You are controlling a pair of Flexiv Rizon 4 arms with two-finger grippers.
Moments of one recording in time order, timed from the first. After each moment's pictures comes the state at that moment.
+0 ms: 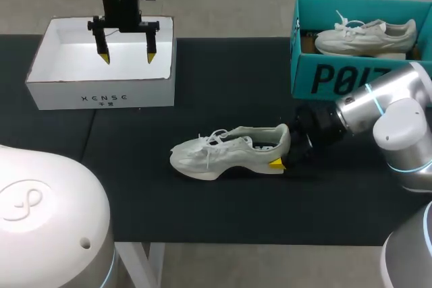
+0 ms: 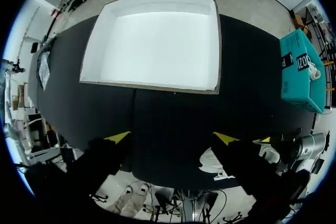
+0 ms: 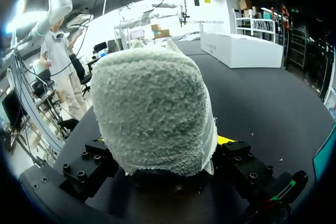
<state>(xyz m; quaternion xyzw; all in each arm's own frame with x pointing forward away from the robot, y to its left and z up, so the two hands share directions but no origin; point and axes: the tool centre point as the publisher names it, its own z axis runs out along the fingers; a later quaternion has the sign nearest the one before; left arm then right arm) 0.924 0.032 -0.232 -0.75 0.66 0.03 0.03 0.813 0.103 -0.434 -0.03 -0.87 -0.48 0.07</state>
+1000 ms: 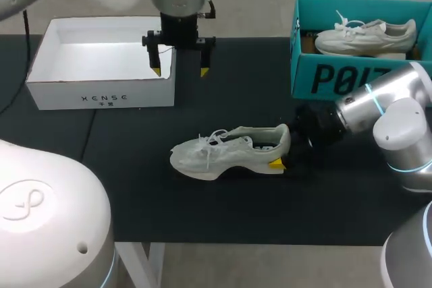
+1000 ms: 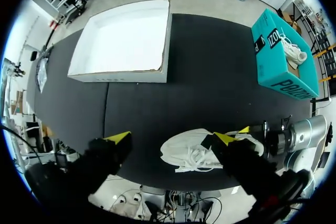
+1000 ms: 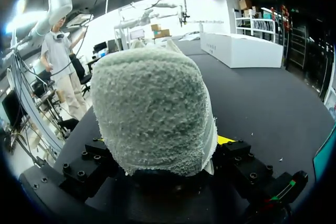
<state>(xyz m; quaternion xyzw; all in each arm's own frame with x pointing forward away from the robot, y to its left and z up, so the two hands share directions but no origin) 0.875 -0.089 -0.224 -0.73 0.67 -0.03 0.07 0.813 0.103 -0.434 -0.03 -0.88 -0.48 0.07</state>
